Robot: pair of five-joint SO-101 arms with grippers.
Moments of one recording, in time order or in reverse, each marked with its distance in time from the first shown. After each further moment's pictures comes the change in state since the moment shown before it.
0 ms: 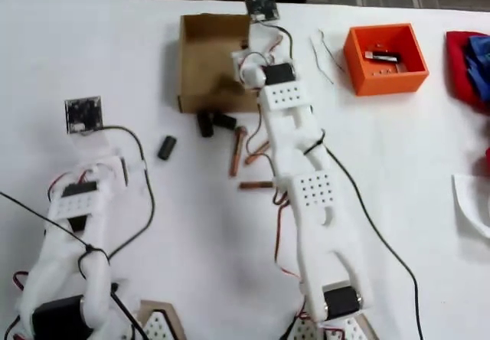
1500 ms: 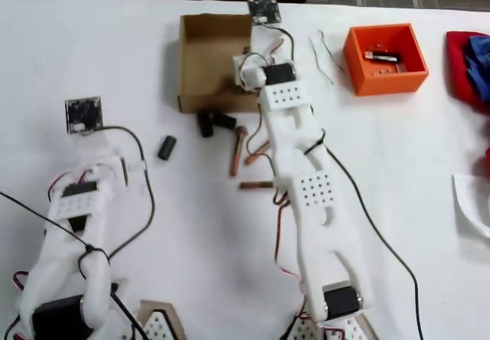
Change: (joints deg) left arm 0.0 0.0 0.0 0.0 0.0; right arm 0.1 0.0 0.0 3.6 -2.4
